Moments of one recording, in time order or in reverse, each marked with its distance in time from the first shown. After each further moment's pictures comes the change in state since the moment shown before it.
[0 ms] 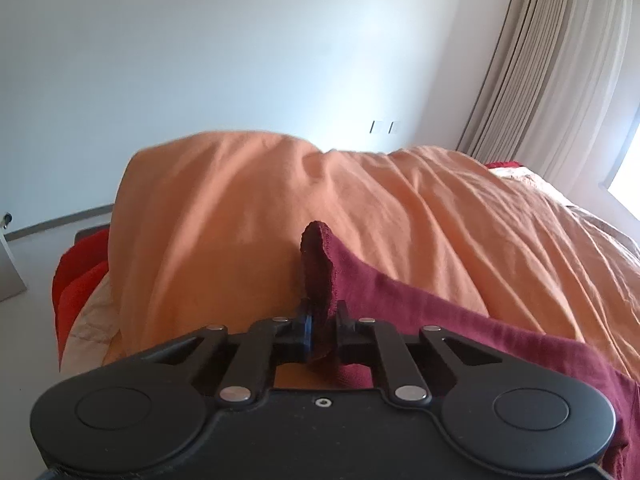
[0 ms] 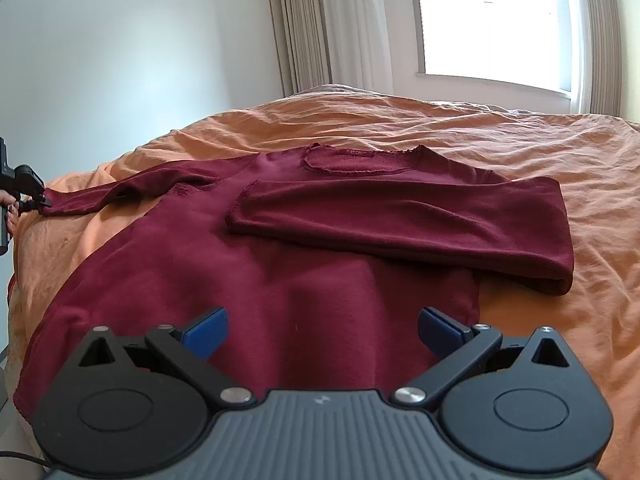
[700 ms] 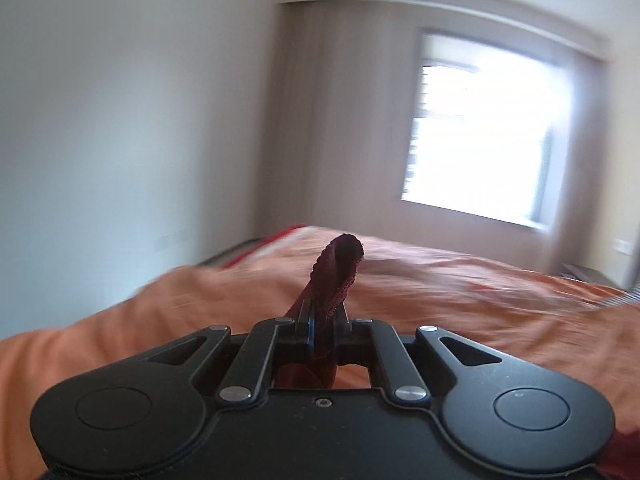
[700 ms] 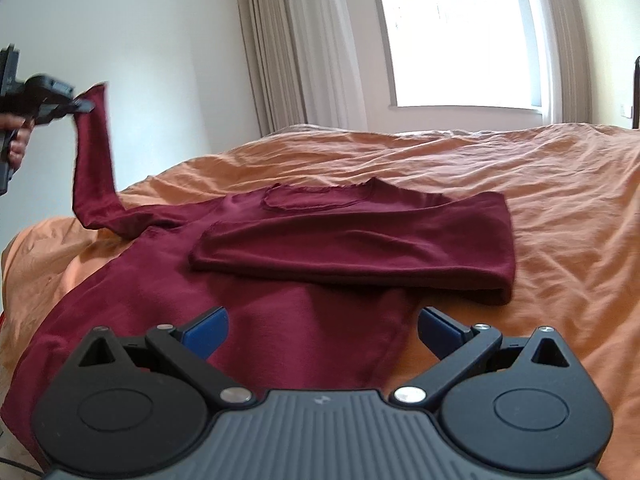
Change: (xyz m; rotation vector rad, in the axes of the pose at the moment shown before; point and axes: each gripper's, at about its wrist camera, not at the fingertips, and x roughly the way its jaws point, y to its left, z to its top) left arm -0.164 -0.207 -0.008 0.428 -0.280 -0.580; right arm -0.023 -0.045 -0.011 0.071 -0.137 -0.039
